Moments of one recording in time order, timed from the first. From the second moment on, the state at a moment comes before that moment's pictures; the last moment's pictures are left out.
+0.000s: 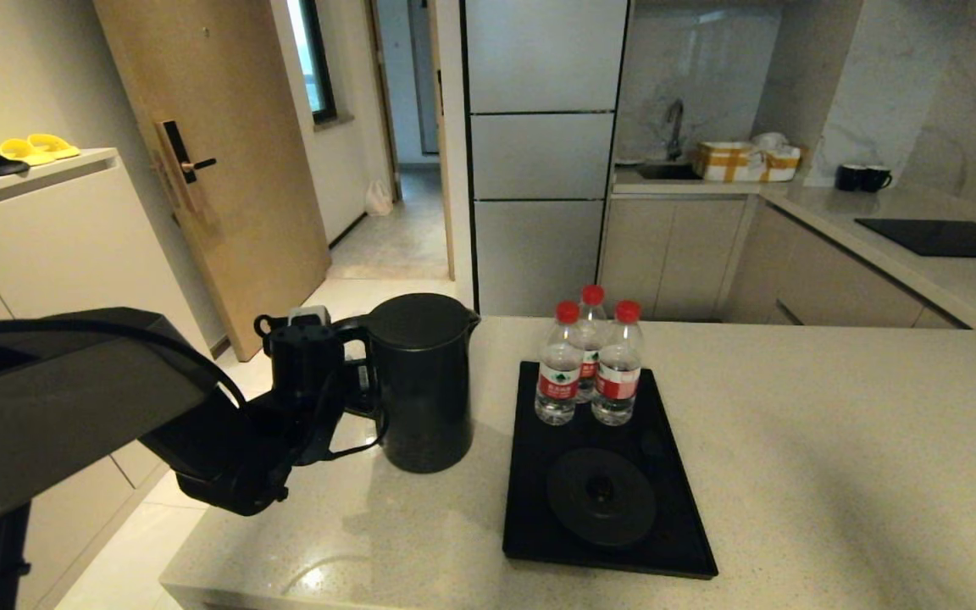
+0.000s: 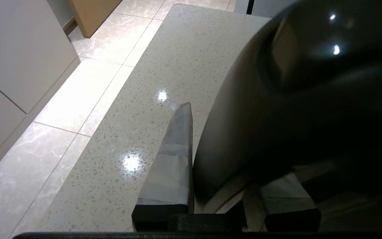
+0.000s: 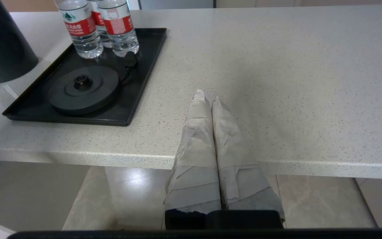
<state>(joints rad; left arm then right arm) -0.31 2.18 -0.86 -1.06 0.46 -0.14 0.00 0.00 -0.07 0.17 -0.01 0.00</state>
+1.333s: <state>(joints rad) -0.30 2.13 -0.66 -1.22 0.42 -0.05 0.00 0.00 -0.07 0.17 -0.01 0.00</state>
